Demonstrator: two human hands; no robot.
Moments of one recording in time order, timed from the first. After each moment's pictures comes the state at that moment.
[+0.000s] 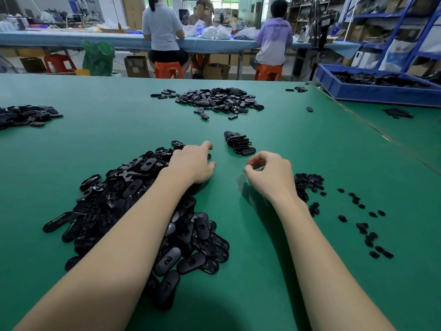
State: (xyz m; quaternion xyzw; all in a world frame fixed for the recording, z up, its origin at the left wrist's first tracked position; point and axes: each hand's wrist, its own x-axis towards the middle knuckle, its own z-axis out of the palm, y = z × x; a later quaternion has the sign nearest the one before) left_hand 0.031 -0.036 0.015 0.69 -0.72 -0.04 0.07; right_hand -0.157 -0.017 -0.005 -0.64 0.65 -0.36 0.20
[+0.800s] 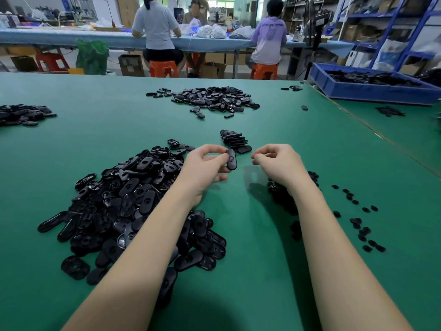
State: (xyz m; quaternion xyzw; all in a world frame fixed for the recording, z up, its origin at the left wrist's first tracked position) left_hand -0.006 0.006 0.010 0.52 -0.44 -0.50 0.54; right_hand -0.183 -0.025 0.014 -0.60 0.64 -0.37 0.30
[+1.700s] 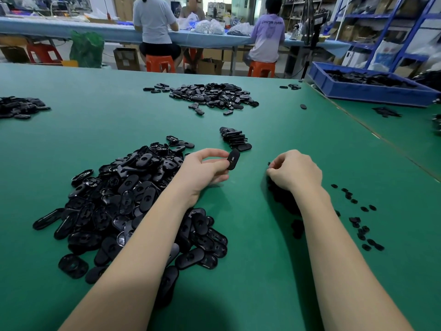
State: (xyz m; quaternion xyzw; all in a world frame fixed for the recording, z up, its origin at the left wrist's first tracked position) left_hand 0.003 0.010 0.003 0.51 -0.41 -0.56 0.52; right_hand -0.194 -0.017 0.013 -0.60 0.77 -0.17 0.10
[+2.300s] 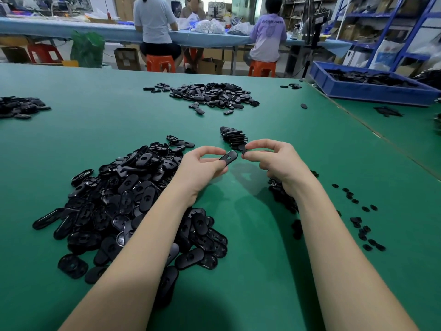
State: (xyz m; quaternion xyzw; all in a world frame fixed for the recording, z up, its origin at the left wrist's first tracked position) left_hand 0.004 0.006 0.000 0.53 -0.42 -0.52 0.53; right_hand -0.174 -0.010 0.028 -0.56 0.56 -0.42 0.45
